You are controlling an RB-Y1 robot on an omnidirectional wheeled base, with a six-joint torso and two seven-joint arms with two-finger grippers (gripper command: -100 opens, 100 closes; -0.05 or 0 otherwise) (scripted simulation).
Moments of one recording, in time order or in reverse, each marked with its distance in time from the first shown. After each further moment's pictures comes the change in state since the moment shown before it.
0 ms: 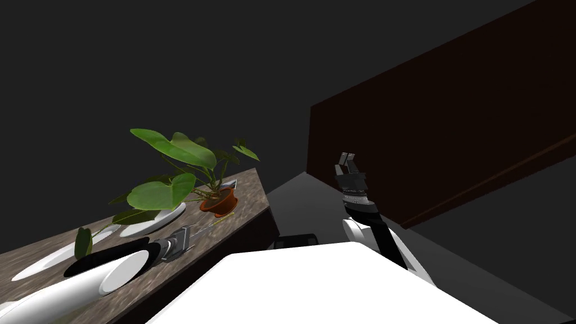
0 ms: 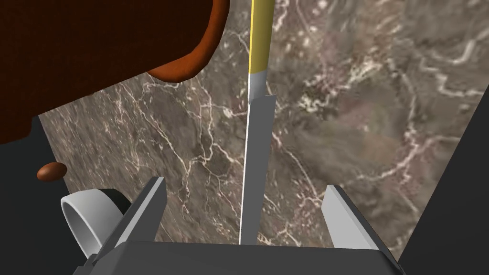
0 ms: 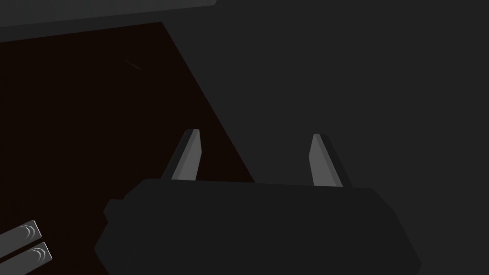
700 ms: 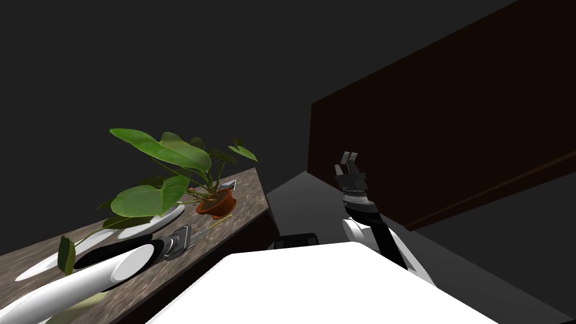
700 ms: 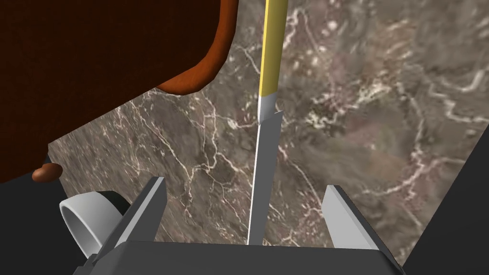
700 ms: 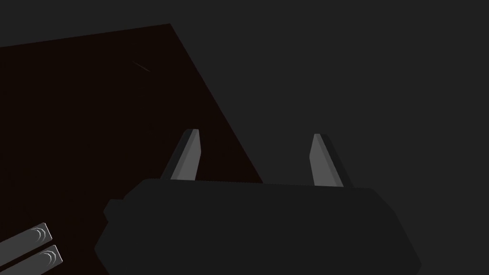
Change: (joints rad) left arm -0.077 -0.052 0.036 0.011 -0.046 0.099 -0.047; right arm 0.000 0.000 0.000 0.000 0.000 0.000 0.000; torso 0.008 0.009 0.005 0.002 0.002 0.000
